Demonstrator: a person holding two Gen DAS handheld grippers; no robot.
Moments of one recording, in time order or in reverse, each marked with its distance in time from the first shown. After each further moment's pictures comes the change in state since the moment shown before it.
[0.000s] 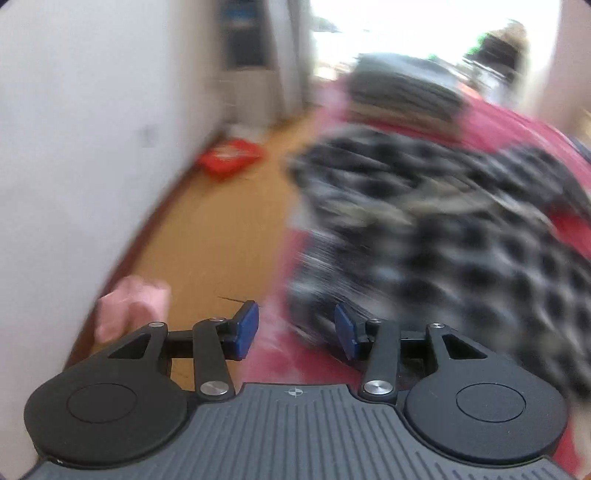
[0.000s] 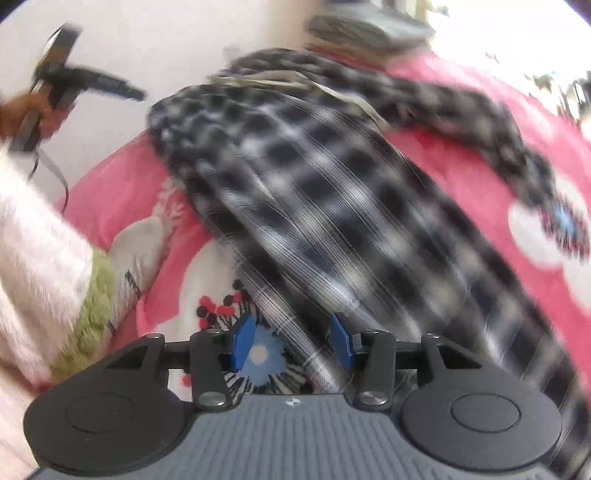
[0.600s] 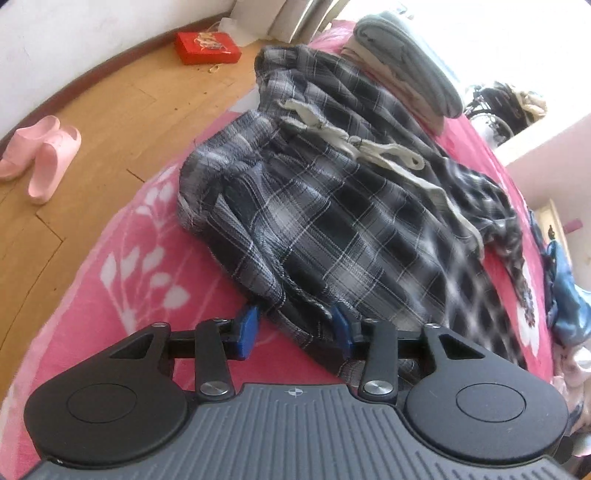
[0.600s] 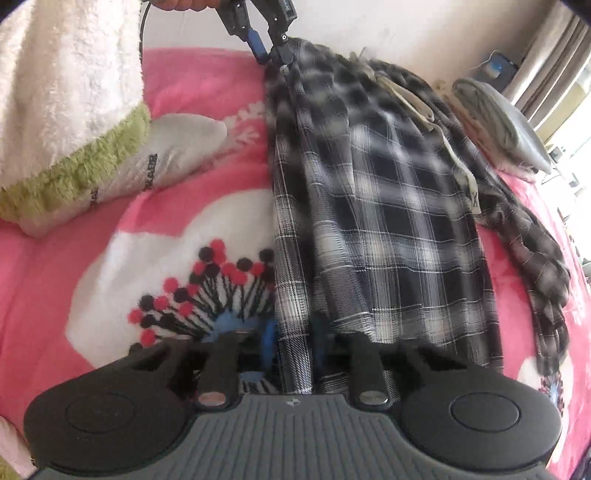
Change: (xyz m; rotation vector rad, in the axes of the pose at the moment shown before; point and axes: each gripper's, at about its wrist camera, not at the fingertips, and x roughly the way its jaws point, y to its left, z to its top) left arm 0.054 0.010 -0.029 -0.547 0.146 -0.263; right arm 0.056 0.043 -0.014 -0.592 -0.011 -0.047
